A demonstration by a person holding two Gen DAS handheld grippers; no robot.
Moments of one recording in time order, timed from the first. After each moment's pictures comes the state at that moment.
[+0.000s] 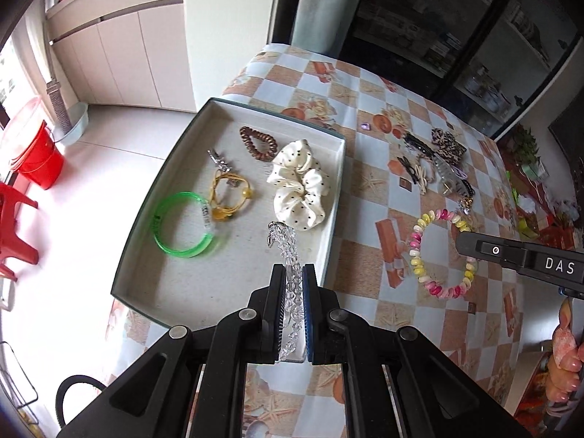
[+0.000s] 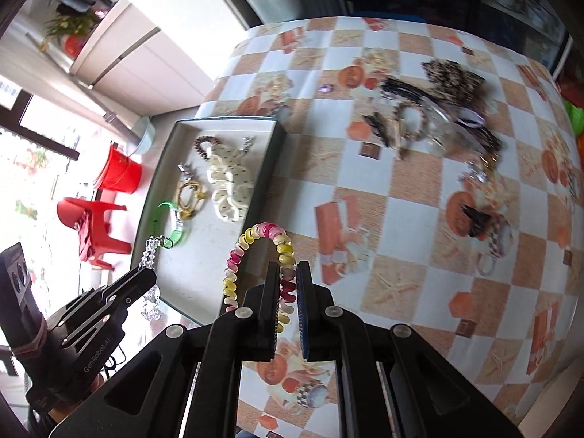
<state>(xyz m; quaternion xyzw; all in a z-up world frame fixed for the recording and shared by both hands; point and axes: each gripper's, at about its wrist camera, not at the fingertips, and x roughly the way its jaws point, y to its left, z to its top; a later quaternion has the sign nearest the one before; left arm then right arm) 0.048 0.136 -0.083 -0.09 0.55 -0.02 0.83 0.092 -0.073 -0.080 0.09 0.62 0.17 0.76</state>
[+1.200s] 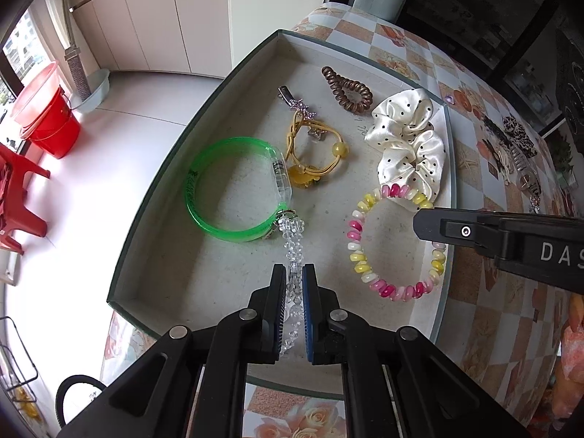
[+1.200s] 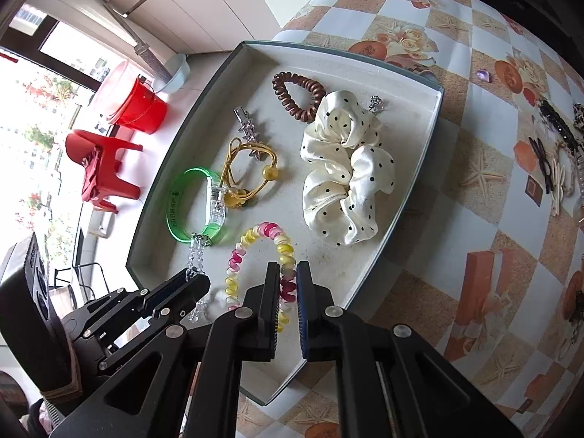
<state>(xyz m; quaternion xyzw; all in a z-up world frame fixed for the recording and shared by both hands) 0.063 0.190 -0.180 -0.10 0.59 0.03 0.80 0.128 0.066 -0.169 0.02 0.66 0.25 0.71</state>
